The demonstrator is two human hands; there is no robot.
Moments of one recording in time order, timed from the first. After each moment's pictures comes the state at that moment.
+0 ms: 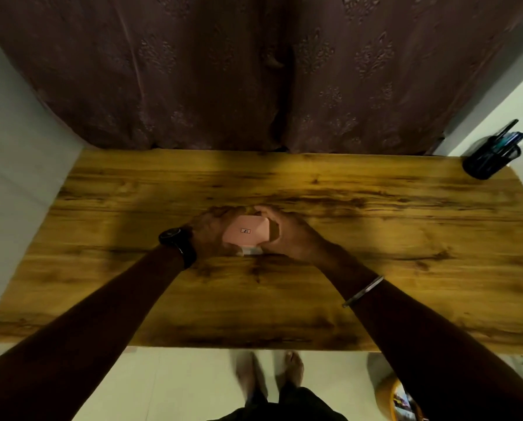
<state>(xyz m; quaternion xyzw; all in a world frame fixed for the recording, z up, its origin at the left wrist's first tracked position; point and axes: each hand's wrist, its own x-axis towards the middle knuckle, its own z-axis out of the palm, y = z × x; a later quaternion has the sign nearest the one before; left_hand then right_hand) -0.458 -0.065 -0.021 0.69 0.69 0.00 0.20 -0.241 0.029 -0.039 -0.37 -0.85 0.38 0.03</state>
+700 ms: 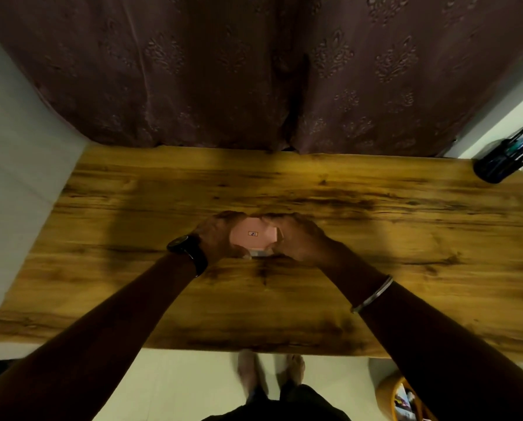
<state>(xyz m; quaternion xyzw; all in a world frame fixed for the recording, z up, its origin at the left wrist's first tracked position) -0.456 -0.071 -0.029 0.63 0.73 0.07 0.25 -0.256 0.029 -0.023 -0.37 -0.90 0.24 -0.05</state>
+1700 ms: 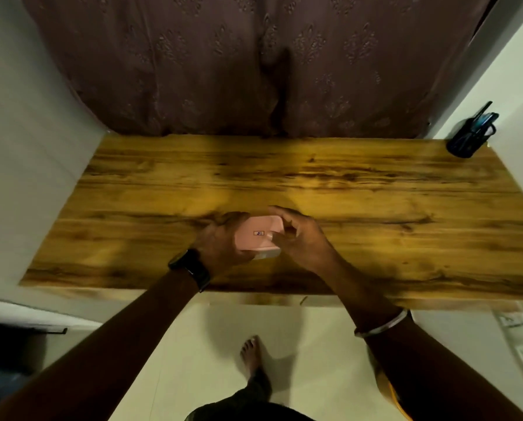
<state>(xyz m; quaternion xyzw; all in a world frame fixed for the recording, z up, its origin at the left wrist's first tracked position) -0.371 -0.196 -0.014 0.65 0.74 0.13 0.13 -0.170 -0.097 -0.021 -0.40 -0.76 0.47 0.19</state>
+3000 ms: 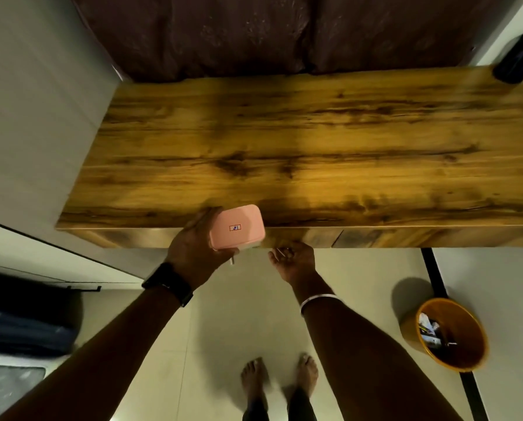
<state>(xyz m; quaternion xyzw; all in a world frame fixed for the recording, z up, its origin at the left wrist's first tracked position) -0.408 -0.371 -0.078 0.56 0.79 0.20 0.13 -0.222 -0.250 -0.239 -0.53 0.06 0.78 0.33</state>
